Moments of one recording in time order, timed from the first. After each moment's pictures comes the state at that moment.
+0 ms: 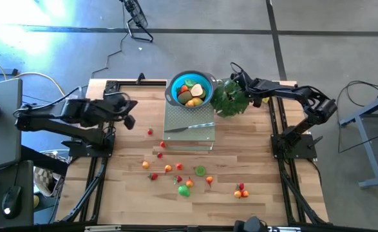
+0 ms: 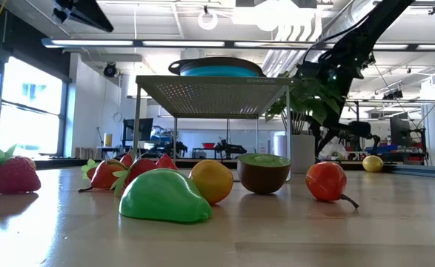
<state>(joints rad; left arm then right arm) -0.05 0.69 0.96 -0.81 -0.70 -0.40 -0.80 1.55 0.86 -0.43 0.09 1.06</state>
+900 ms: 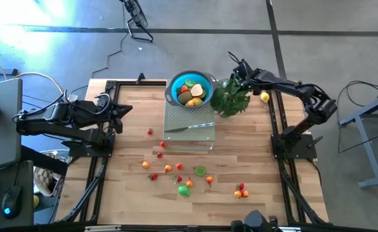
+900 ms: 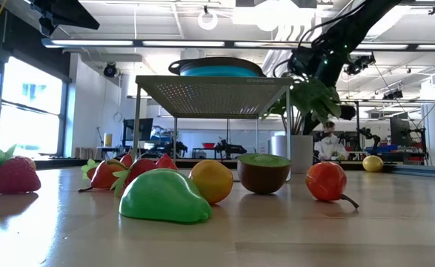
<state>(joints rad) -0.05 0.46 0.82 -0.73 -0.56 -0.40 -0.82 1.55 1.04 -0.55 0.05 0.78</state>
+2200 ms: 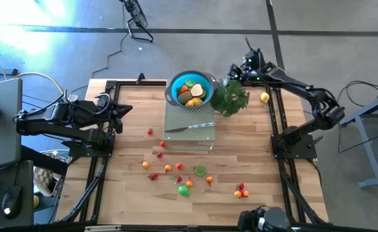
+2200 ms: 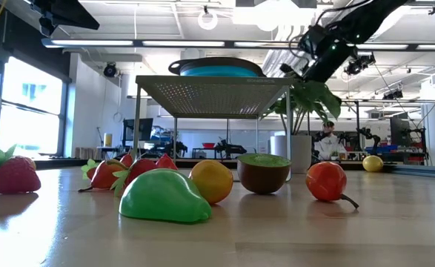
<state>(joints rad) -0.05 0.46 0.82 -0.73 -0.56 -0.40 -0.93 1.43 1.04 -0.30 -0.16 0.89</state>
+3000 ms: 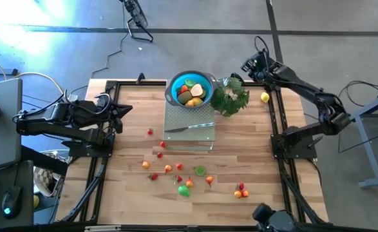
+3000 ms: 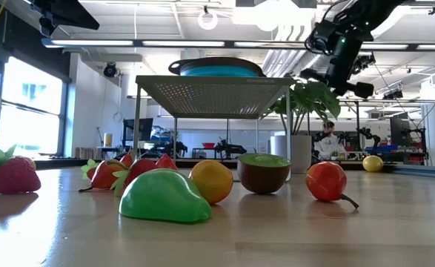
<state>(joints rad) -0.05 0.46 0.82 -0.73 -0.56 -0.40 -0.95 1.35 1.07 -0.62 0.27 1.18</state>
